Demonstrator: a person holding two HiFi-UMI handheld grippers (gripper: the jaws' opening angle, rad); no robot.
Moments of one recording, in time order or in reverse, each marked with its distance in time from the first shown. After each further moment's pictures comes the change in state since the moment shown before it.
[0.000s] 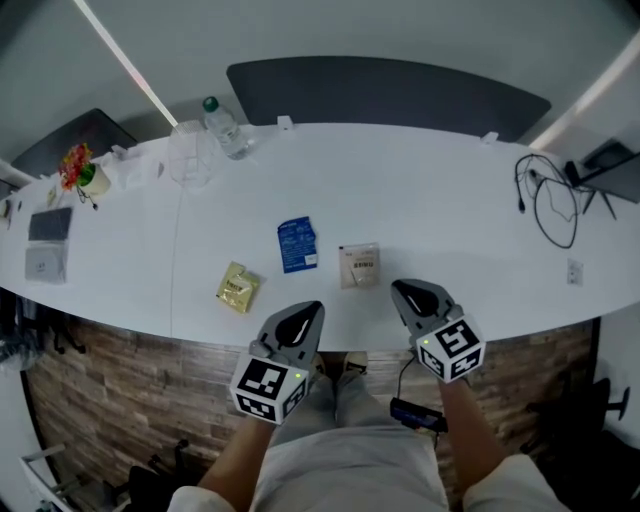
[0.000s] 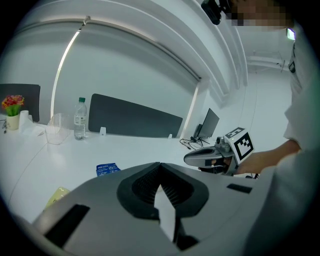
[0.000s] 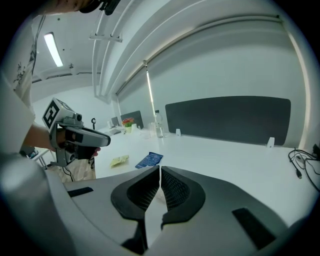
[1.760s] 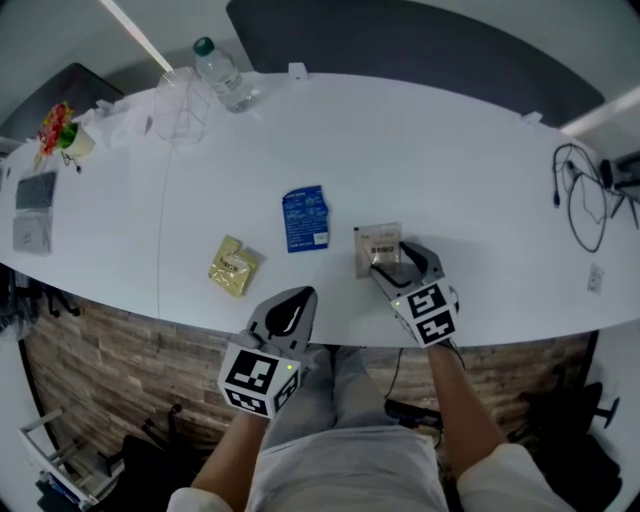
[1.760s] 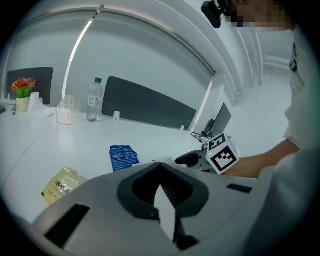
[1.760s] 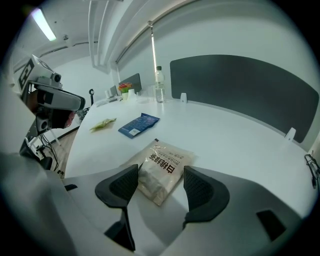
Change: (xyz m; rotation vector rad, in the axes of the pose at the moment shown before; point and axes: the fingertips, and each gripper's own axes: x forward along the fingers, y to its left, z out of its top) left arm 0.018 0.052 -0.050 -0.100 0.077 0.080; right arm 0.108 -0.022 -0.093 -0.098 0.315 -0.014
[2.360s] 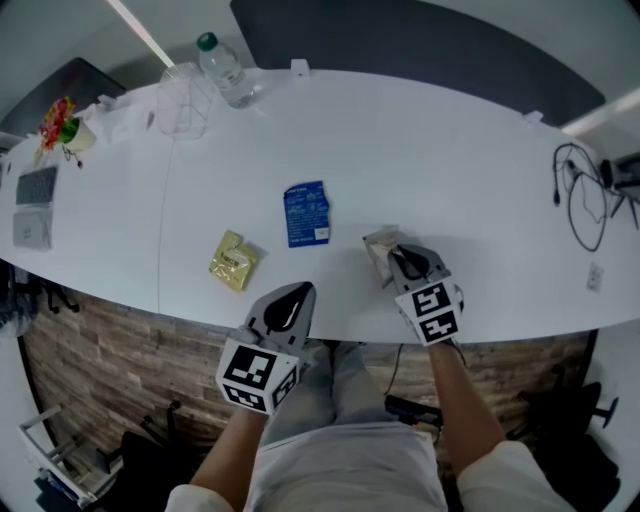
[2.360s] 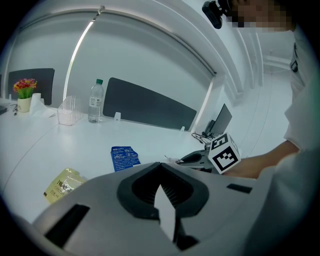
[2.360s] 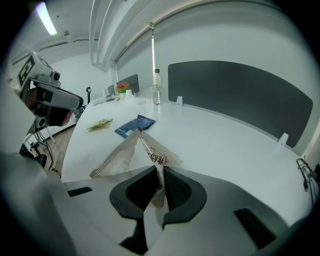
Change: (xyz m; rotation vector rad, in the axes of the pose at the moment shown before) left arm -0.005 0.001 0.002 -0.002 -0.008 0.007; right arm -0.011 -0.010 0.004 -0.021 -0.016 -0.060
